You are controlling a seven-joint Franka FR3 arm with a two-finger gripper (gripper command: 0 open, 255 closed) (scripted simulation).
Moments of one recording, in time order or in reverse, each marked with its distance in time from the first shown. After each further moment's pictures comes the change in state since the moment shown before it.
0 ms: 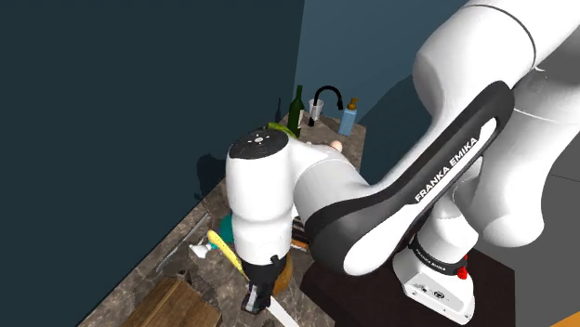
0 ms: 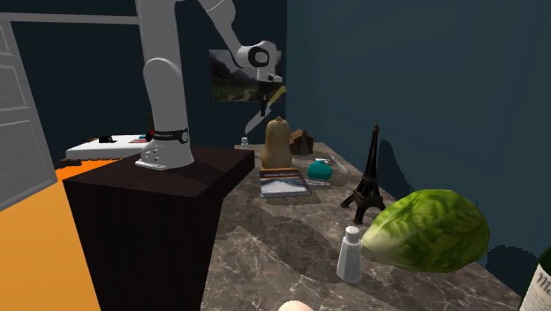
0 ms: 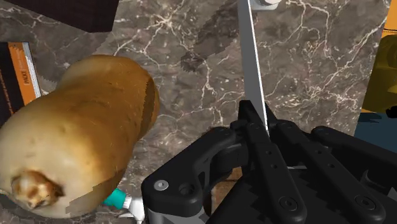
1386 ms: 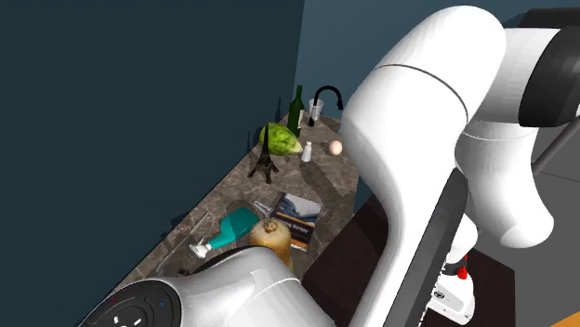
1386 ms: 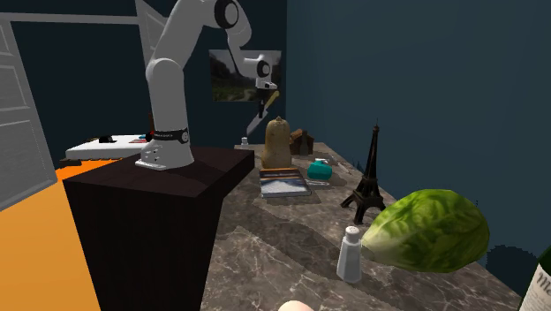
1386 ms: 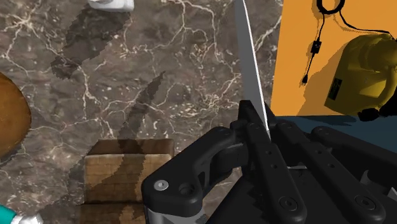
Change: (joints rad) arm 0.262 0.457 0.021 0.482 -0.254 -0.054 0.411
